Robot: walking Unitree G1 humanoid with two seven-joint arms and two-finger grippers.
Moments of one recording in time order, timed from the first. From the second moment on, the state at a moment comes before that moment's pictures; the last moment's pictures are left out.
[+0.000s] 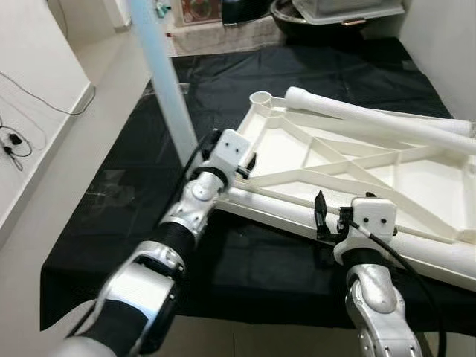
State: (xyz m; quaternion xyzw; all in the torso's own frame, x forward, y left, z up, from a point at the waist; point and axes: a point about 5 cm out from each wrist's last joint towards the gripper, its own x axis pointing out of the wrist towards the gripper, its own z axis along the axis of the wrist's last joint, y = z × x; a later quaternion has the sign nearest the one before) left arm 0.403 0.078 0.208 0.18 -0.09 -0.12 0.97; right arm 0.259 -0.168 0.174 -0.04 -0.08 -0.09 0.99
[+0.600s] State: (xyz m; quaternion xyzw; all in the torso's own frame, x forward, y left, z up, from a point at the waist) left arm 0.393 0.212 0.187 0.24 -0.08 0.06 0.97; right arm 0.273 -0.163 0.194 -0.01 -0.10 -0.06 0.99
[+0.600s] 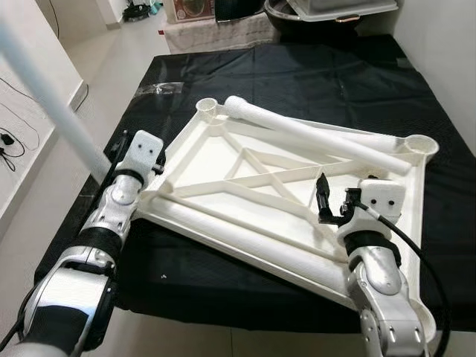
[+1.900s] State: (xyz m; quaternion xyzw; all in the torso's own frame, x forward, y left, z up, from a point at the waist) left arm 0.330 0.103 0.218 0.11 -0.27 -0.17 0.94; right arm 0.293 -0.129 0.227 0.03 -0.17 0.07 0.98
